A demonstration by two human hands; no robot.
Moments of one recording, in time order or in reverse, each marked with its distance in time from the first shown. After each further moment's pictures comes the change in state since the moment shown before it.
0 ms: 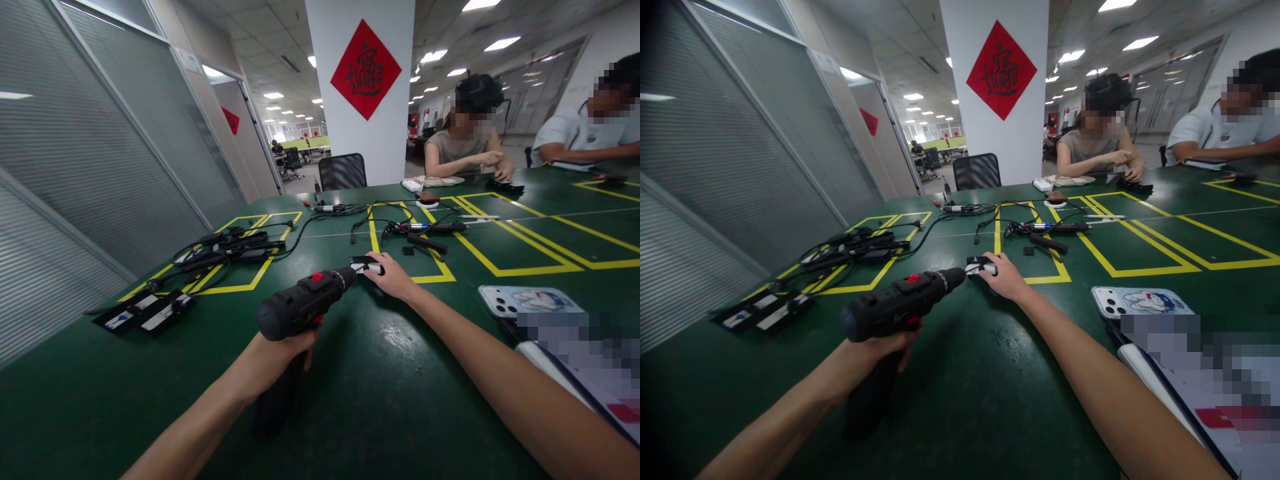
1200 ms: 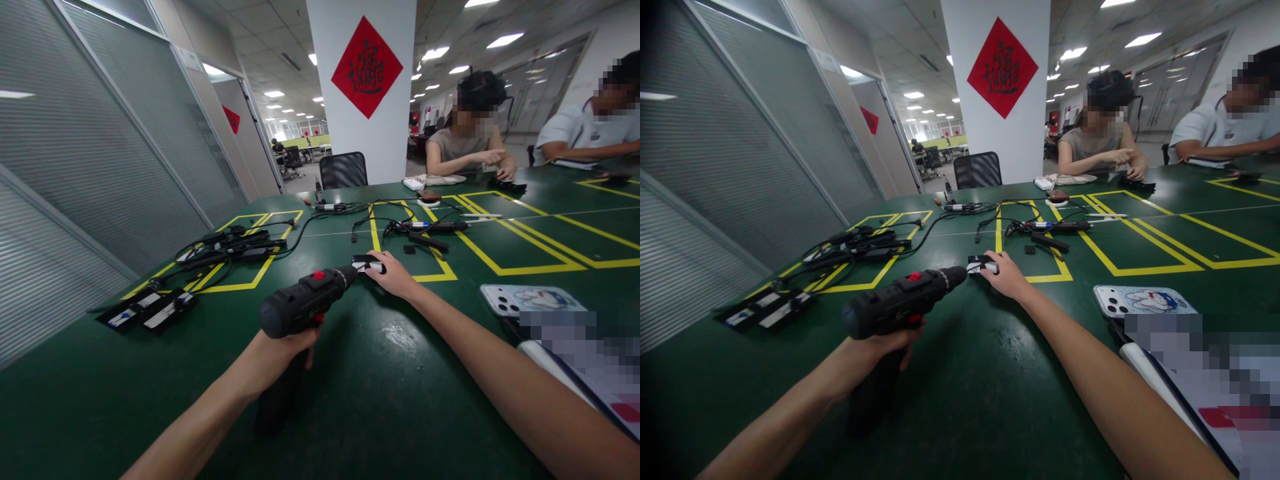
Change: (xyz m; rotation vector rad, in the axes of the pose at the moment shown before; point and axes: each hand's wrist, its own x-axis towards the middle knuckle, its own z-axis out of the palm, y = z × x) left_hand 0.004 -0.007 0.000 -0.010 -0.013 0.022; right_hand 0.000 0.004 0.002 -0.008 0.011 -0.028
